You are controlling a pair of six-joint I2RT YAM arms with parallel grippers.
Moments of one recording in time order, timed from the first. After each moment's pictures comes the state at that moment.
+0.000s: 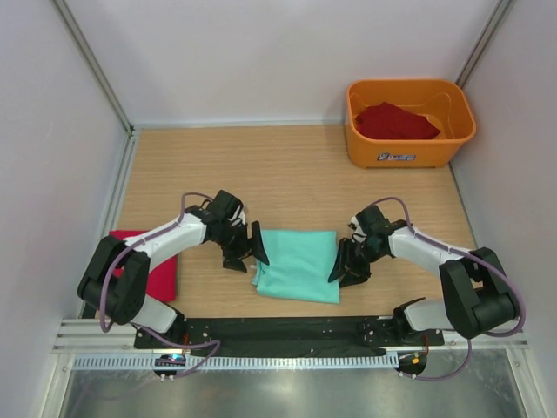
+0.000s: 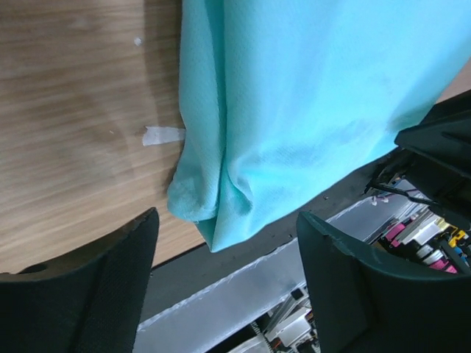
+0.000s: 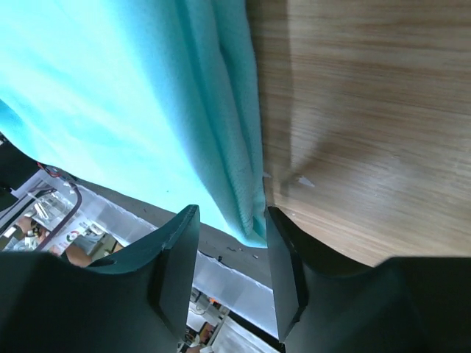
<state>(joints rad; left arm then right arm) -0.52 1.49 0.83 -0.58 0.48 -0.71 0.36 1.35 0.58 -0.59 -0.53 0.60</state>
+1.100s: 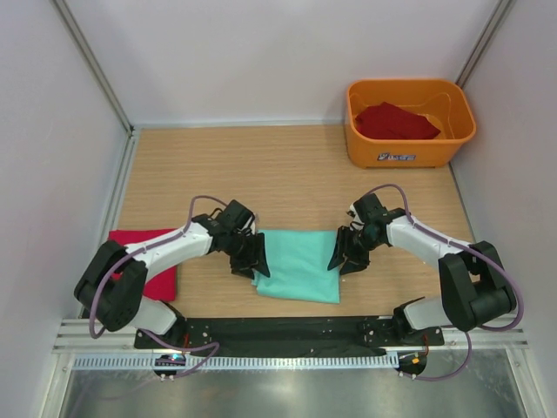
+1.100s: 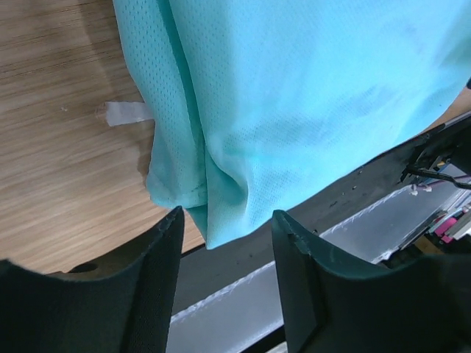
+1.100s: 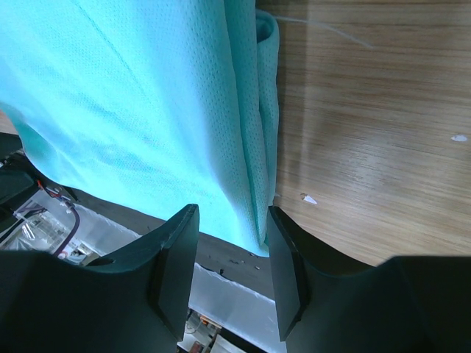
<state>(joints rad) -0.66 1.45 0.79 -0.56 0.40 -0.71 0.36 1.39 0.71 -0.65 -0.46 0.58</state>
